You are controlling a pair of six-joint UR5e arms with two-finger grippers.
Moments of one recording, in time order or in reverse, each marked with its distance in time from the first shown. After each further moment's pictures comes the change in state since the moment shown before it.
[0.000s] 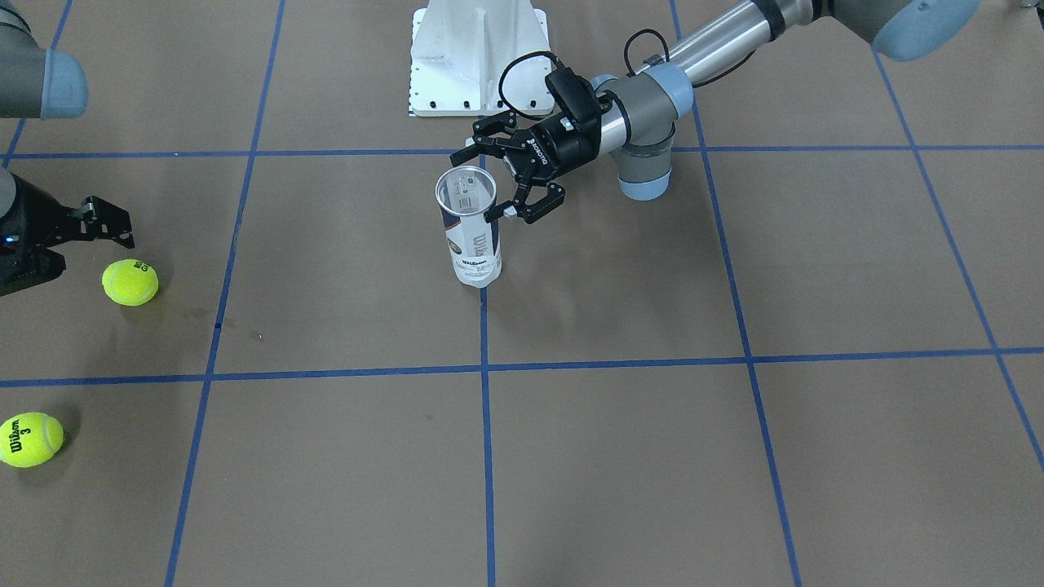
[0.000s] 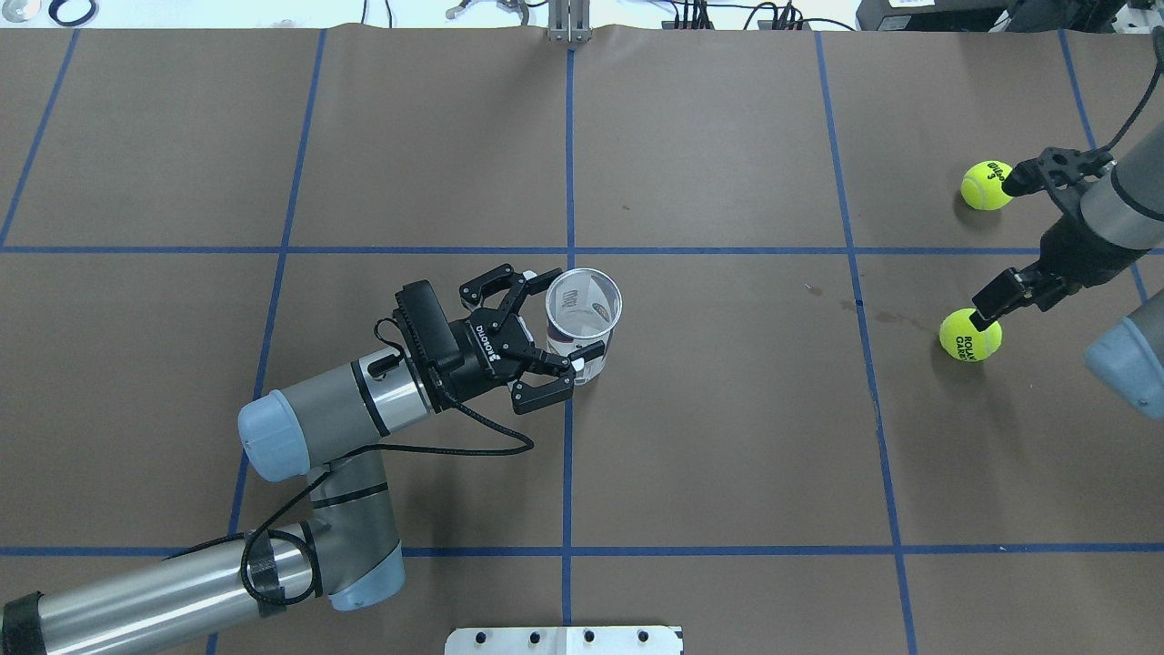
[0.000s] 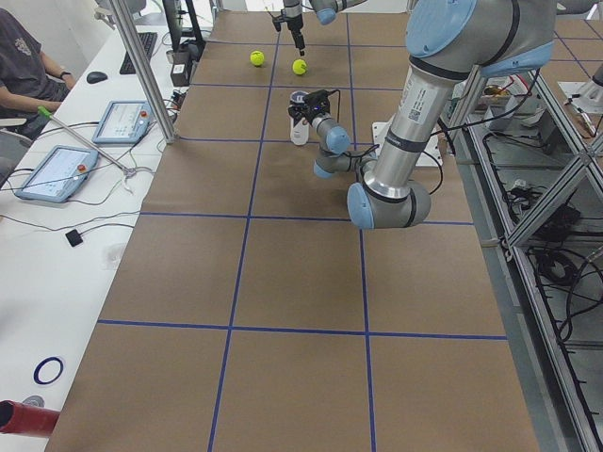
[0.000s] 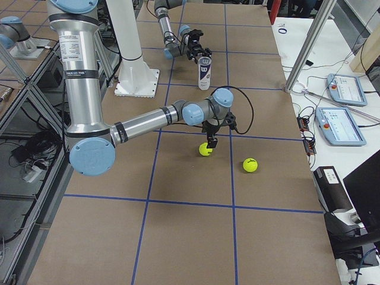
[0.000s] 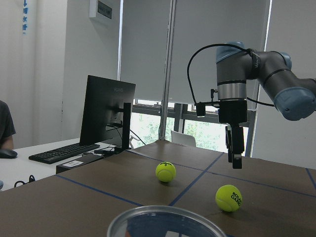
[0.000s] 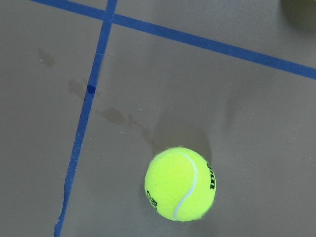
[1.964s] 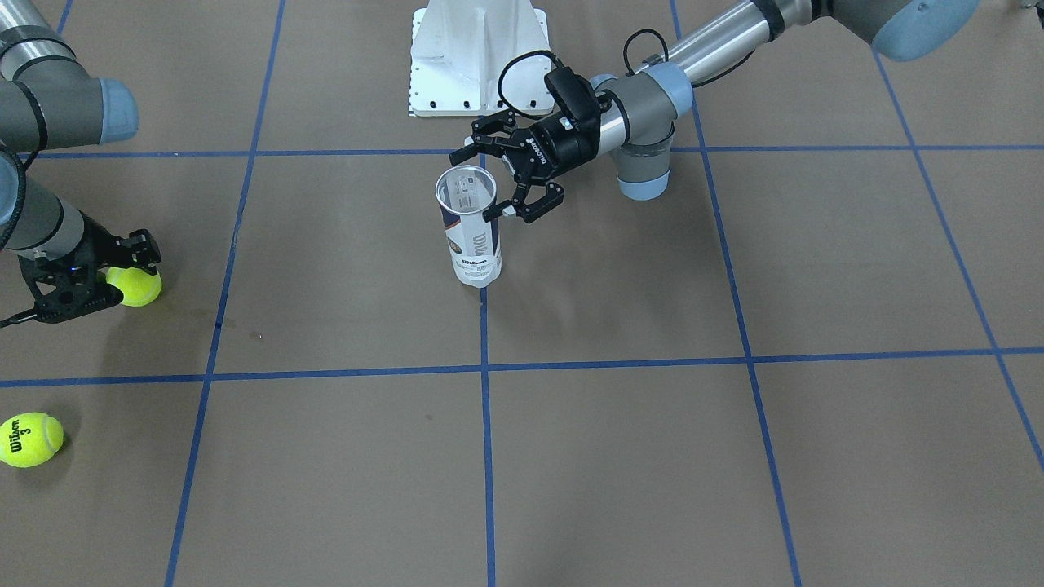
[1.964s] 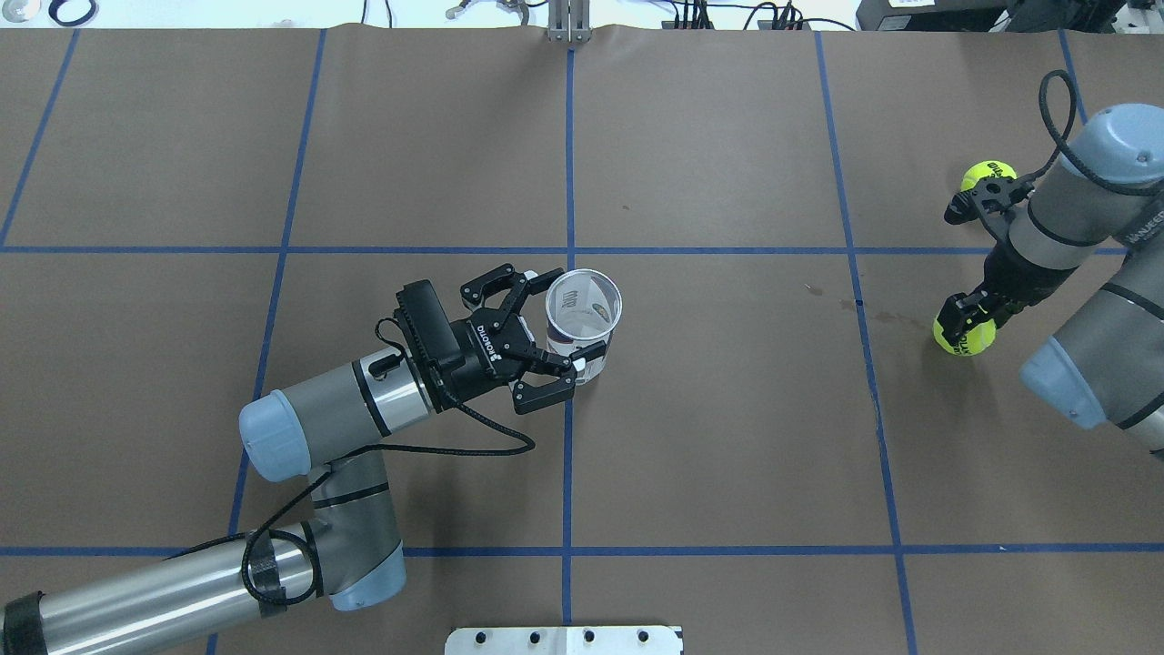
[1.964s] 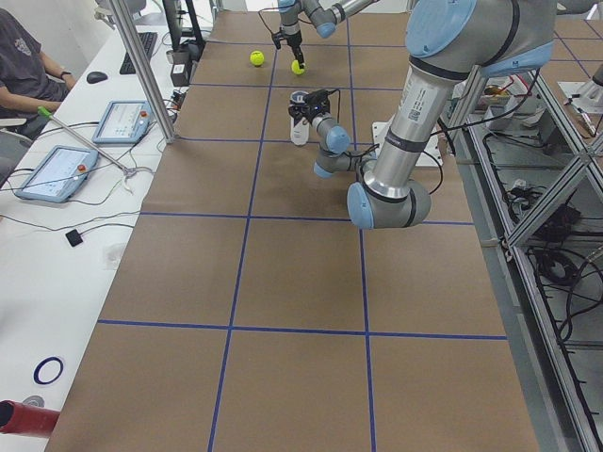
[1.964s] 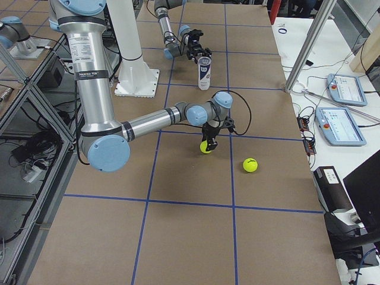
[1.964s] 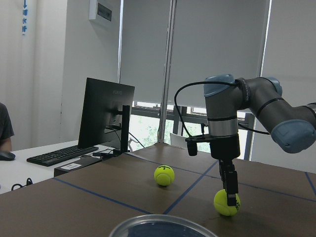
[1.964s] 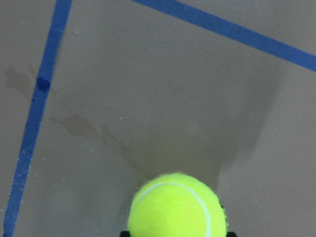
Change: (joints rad) left arm 0.000 -0.002 0.000 0.000 0.000 -0.002; right arm -0.084 0.066 -0.071 -0.002 -0.093 0.051
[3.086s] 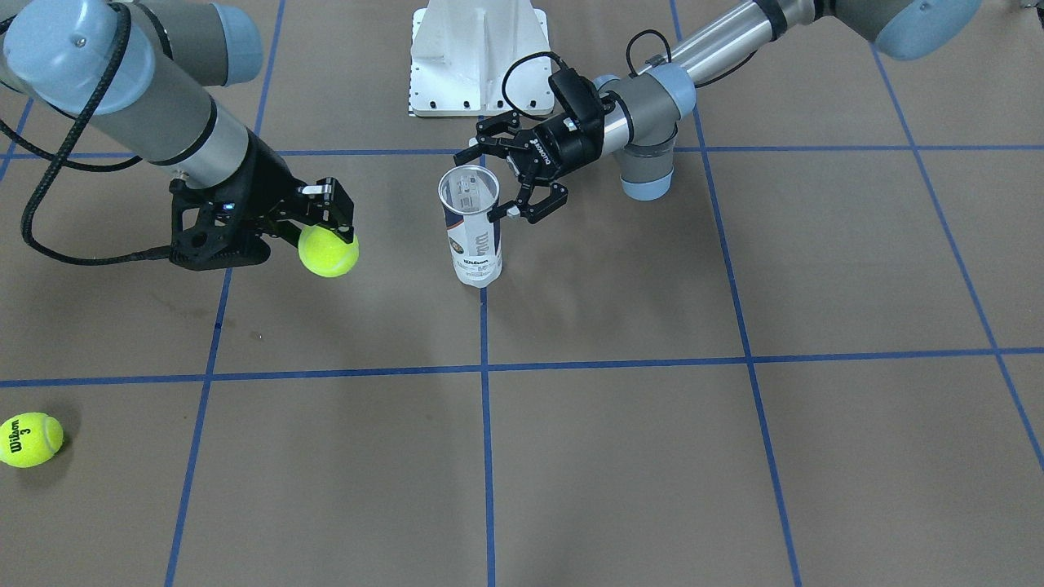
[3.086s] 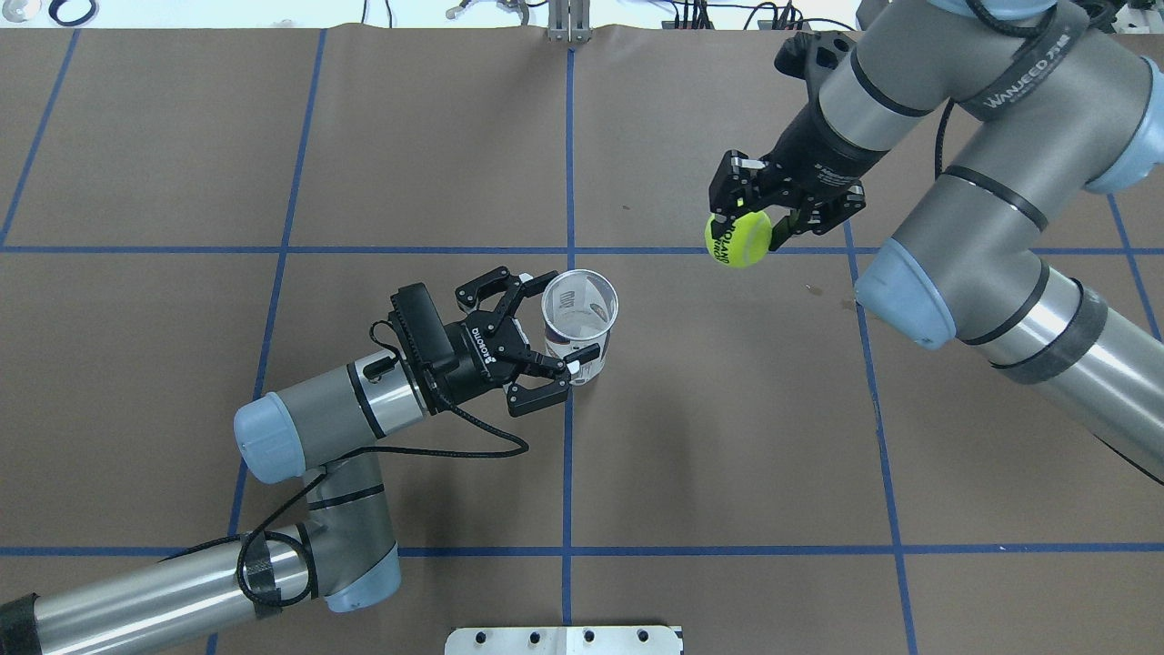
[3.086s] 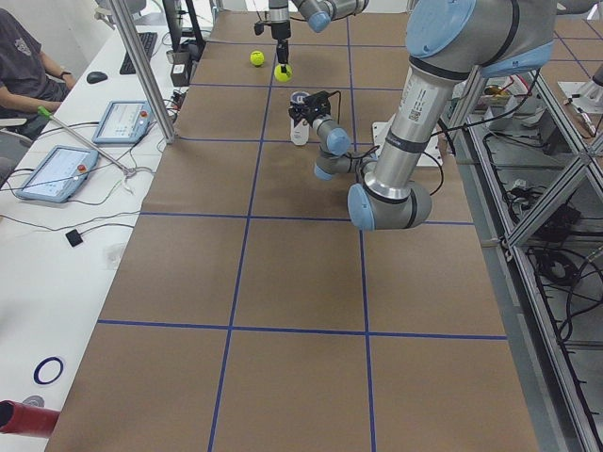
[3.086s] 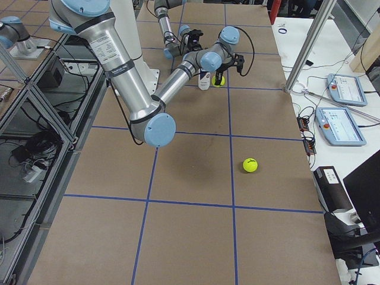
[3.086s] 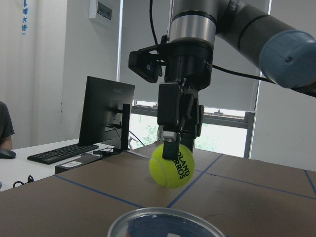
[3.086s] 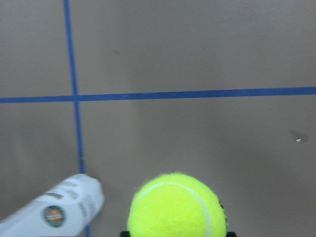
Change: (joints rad) left arm 0.001 0.010 0.000 -0.007 -0.001 0.001; right arm -0.058 0.441 0.073 -0.010 0.146 0.754
